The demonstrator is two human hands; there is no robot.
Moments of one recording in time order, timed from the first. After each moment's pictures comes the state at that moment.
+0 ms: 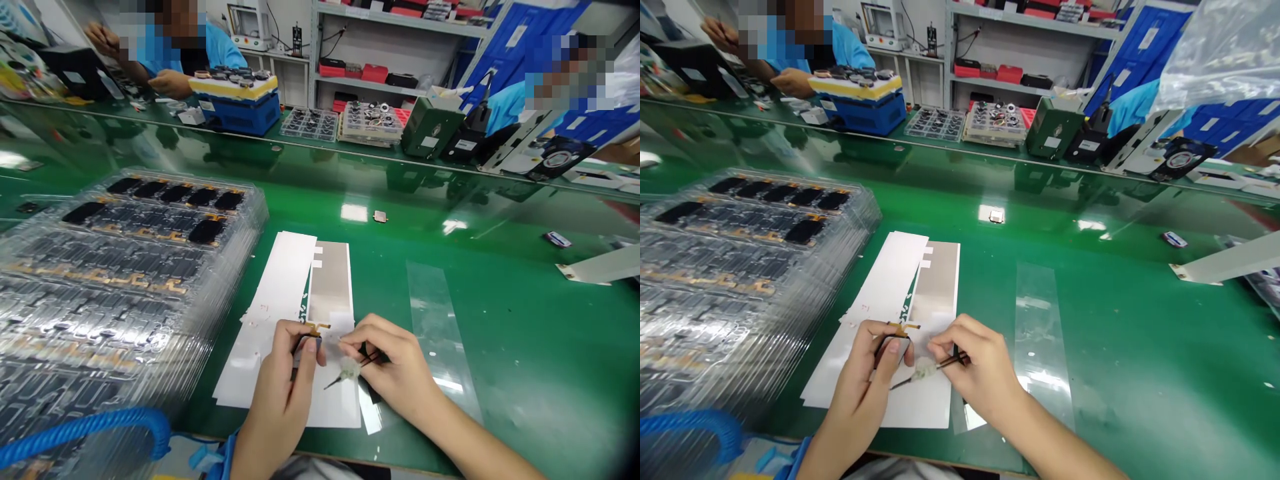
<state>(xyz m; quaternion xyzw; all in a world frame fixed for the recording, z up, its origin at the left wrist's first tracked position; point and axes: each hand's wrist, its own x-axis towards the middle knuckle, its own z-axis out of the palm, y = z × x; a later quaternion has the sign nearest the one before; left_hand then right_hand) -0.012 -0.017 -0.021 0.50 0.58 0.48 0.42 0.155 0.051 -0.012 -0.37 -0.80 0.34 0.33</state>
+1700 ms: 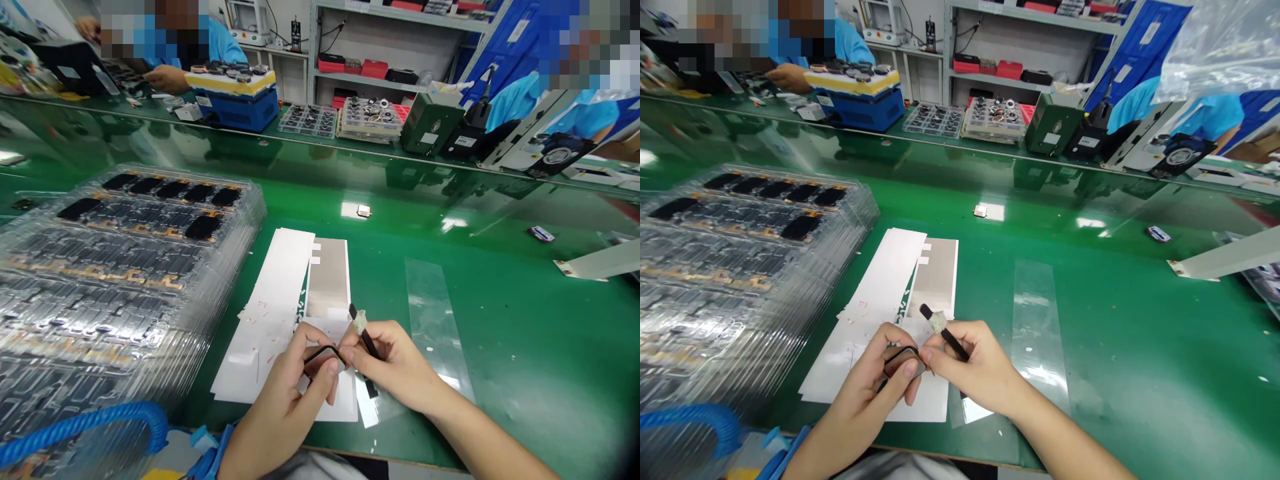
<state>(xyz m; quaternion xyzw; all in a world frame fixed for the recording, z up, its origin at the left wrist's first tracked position) -0.013 -0.019 -0.014 0.50 0.46 0.44 0.59 0.155 0.053 -0.007 -0.33 -0.58 0.71 0.24</state>
